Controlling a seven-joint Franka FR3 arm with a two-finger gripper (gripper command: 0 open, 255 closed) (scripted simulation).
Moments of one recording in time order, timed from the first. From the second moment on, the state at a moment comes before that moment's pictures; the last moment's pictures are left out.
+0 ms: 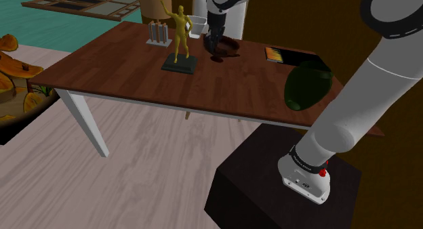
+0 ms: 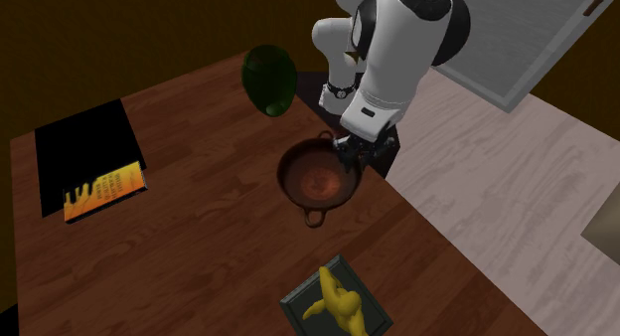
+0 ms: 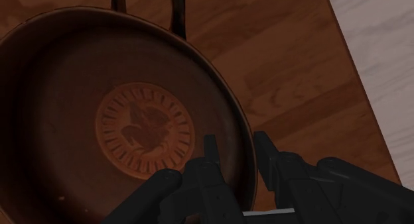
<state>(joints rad) -0.01 0.01 0.02 -1.89 -0.11 1.96 -0.13</state>
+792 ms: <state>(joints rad) -0.07 -0.06 -0.05 -1.90 -0.10 1.92 -0.27</state>
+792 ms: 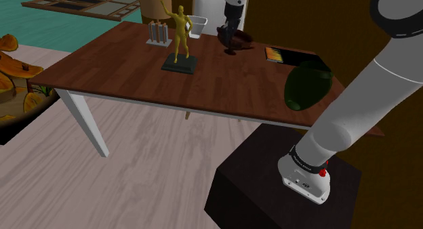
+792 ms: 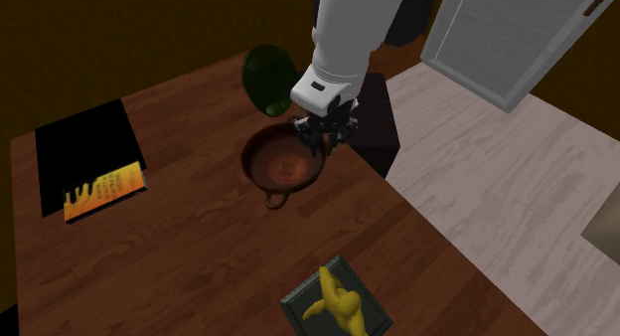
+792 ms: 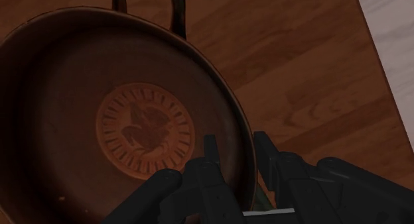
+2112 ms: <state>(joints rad) -0.29 0.01 -0.31 -1.83 -0.05 1.94 -0.76</state>
